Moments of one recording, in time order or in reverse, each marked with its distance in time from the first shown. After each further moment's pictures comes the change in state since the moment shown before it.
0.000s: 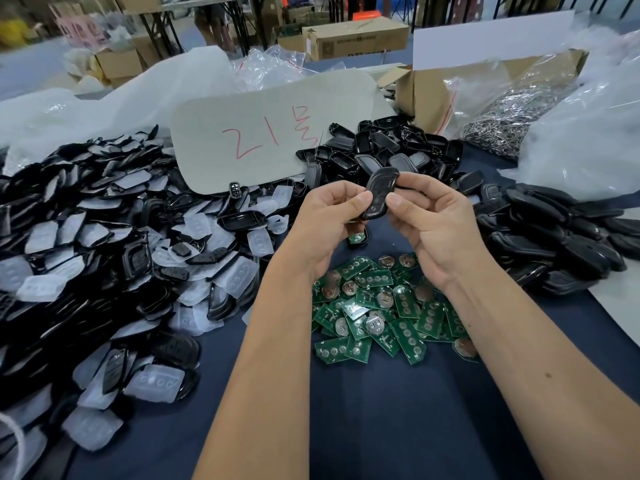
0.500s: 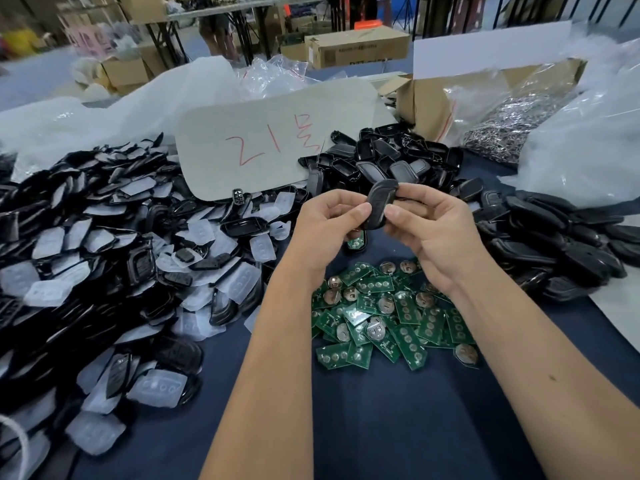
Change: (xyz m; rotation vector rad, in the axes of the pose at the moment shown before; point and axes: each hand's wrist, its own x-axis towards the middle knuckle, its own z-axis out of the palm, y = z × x) left_hand -0.001 -0.007 -0.007 0.049 0.066 0.043; right_hand 0.002 -0.001 -0.005 -0.045 -0.026 0.035
